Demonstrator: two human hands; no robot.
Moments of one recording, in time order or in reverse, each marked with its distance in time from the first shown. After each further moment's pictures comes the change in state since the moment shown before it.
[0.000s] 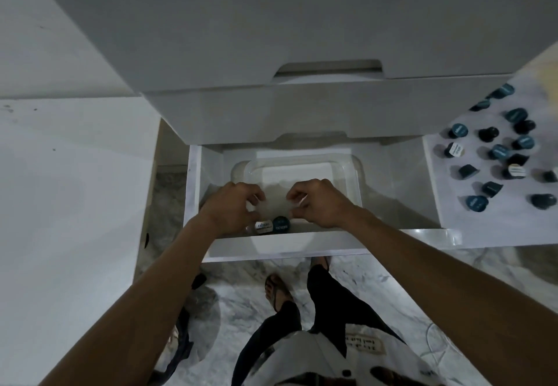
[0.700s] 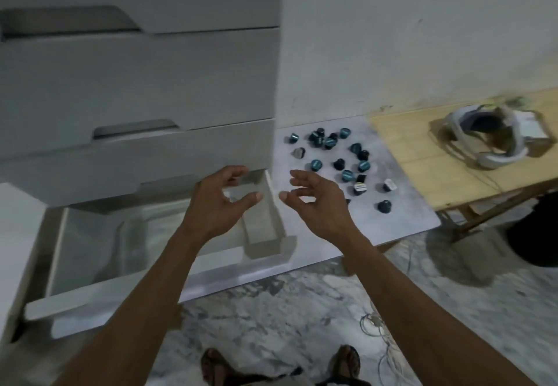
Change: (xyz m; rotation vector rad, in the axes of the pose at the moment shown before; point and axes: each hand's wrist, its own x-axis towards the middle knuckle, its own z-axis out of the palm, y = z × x) left_hand 0.003 0.274 0.039 -0.386 0.456 0.296; right_hand -0.203 0.083 -0.153 0.386 0.767 -0.055
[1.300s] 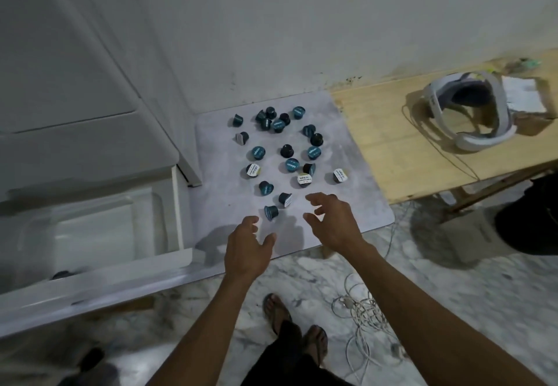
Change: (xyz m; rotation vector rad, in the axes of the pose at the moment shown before) left_hand -0.009 0.016 0.282 0.099 -0.056 -0.466; right_hand 0.033 0.178 -0.170 -0.424 -0.143 0.184
